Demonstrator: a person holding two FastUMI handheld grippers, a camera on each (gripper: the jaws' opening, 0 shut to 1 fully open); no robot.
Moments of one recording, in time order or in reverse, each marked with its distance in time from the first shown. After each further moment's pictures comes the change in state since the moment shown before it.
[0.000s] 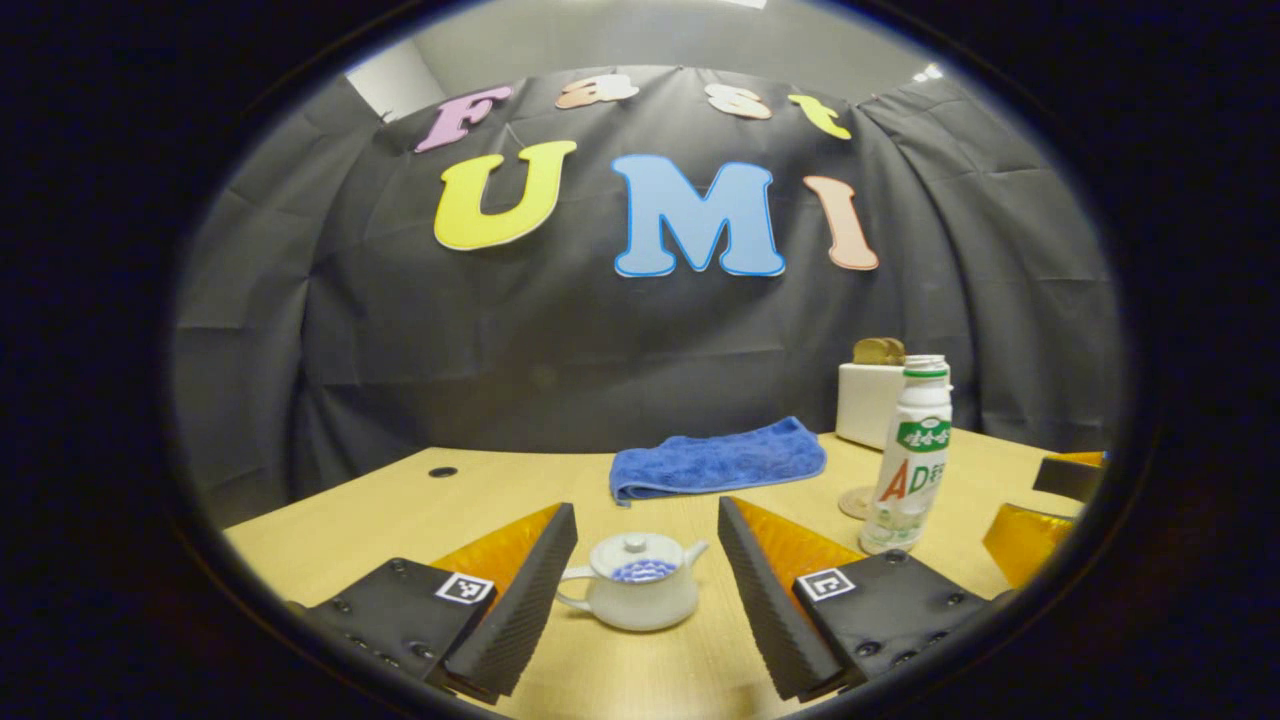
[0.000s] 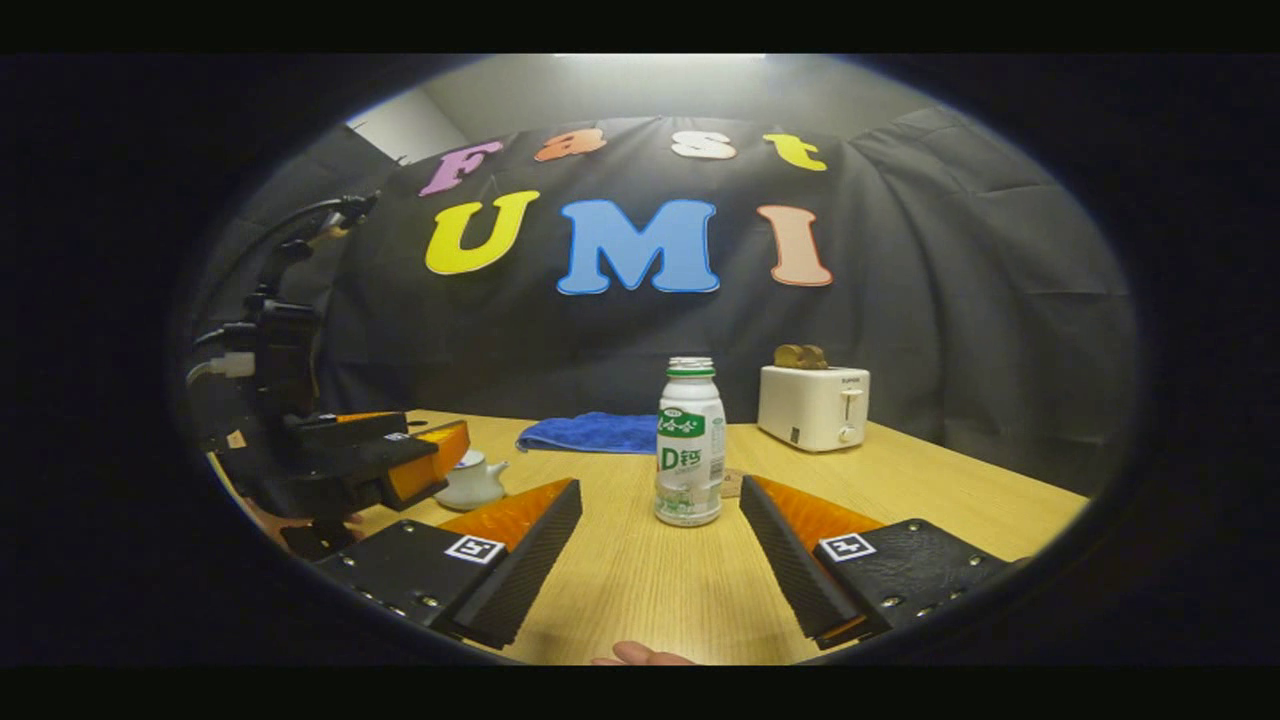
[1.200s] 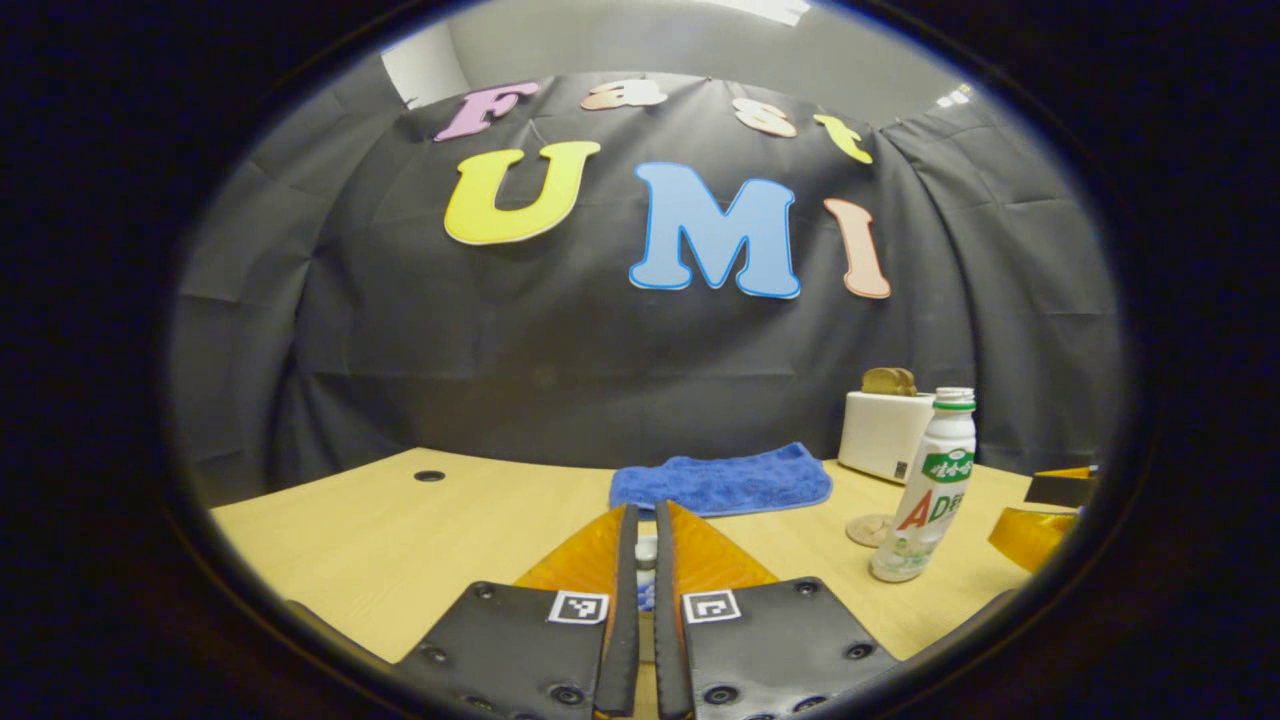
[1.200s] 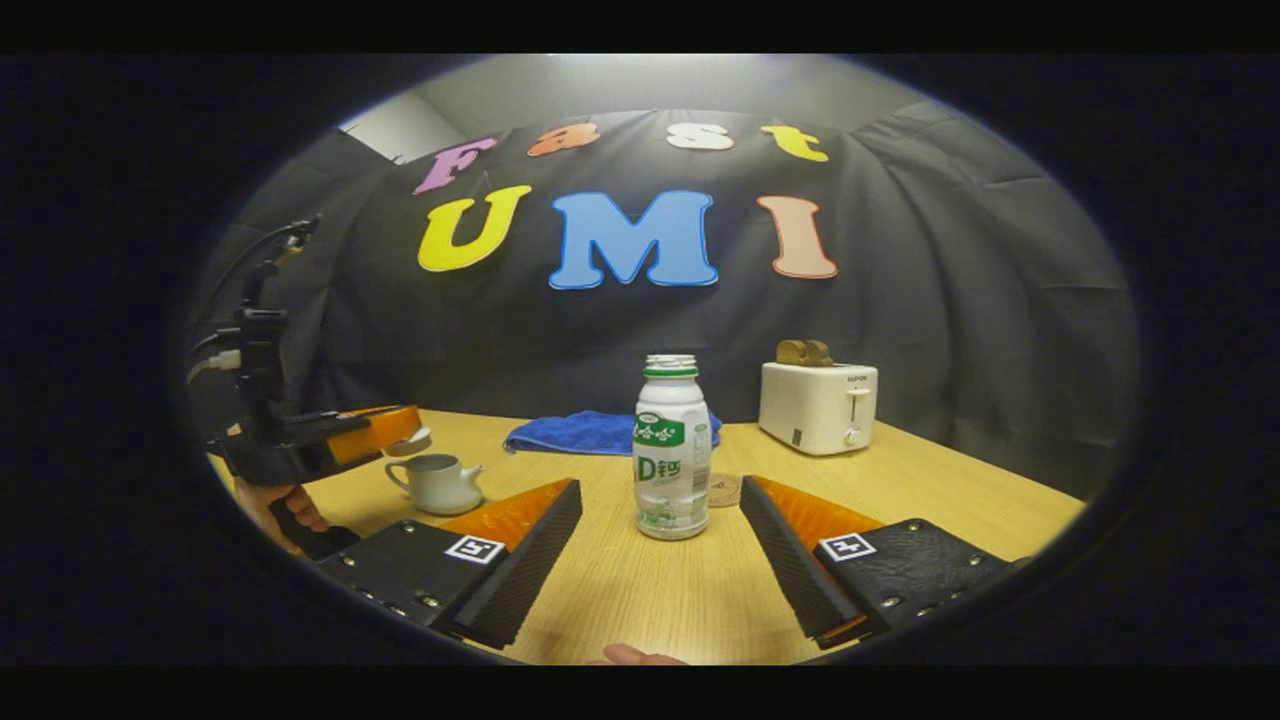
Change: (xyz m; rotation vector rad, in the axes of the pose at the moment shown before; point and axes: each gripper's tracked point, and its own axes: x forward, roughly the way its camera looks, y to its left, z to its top) left arm 0.006 0.015 0.019 -0.069 -0.085 -0.039; right arm 0.040 -0.014 0.003 -0.006 0.018 0.031
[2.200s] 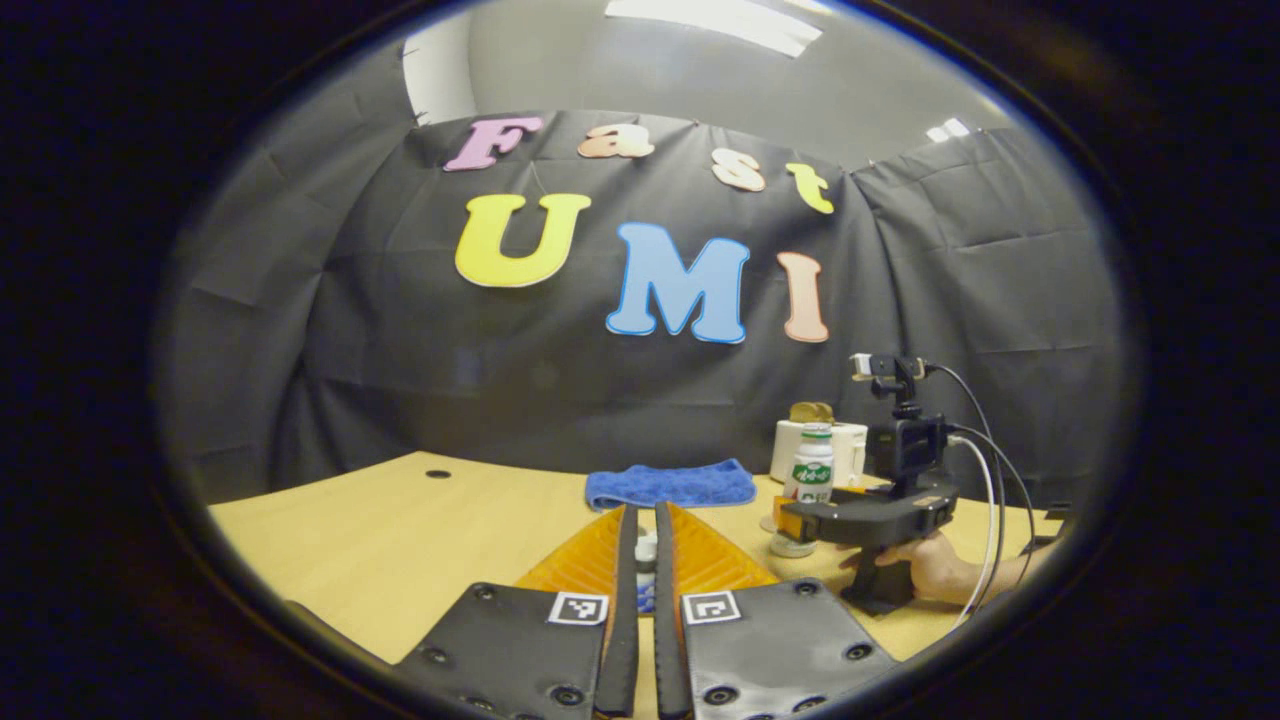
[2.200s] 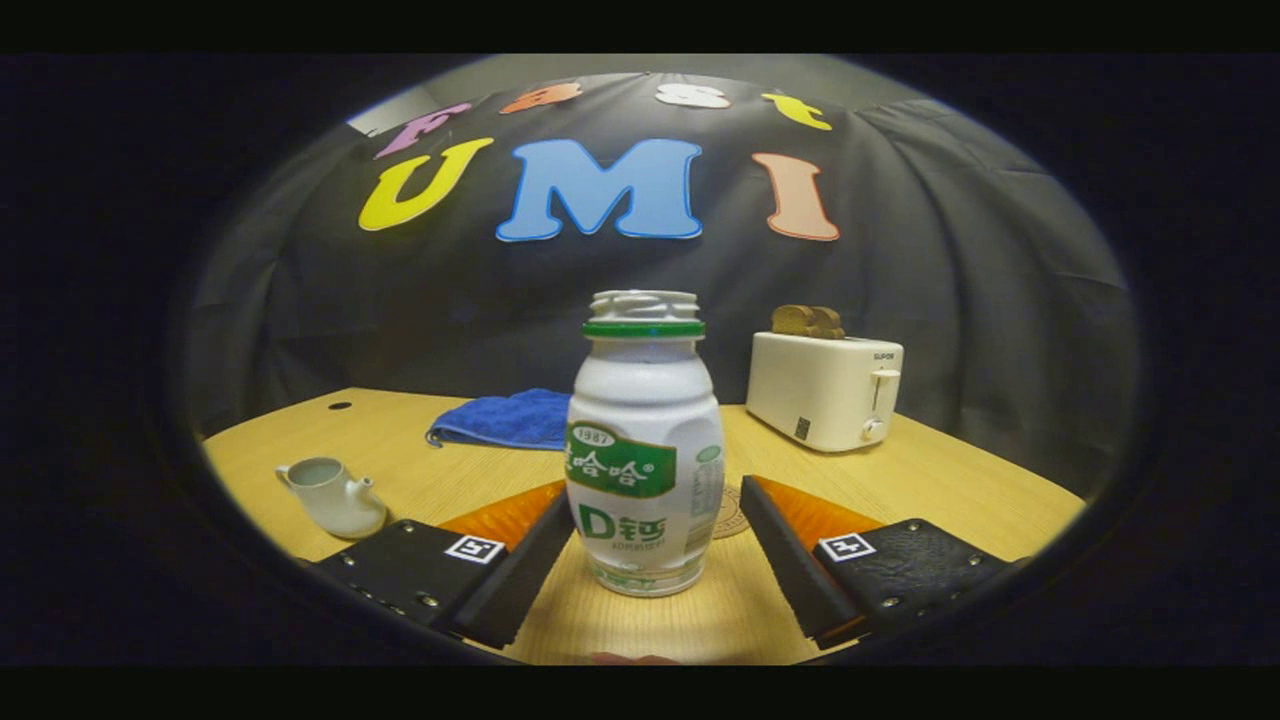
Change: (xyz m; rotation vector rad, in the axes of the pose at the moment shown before) left arm -0.164 0.001 0.025 -0.054 -0.046 -0.059; right arm 0.109 -0.017 -0.021 -0.015 0.098 -0.121
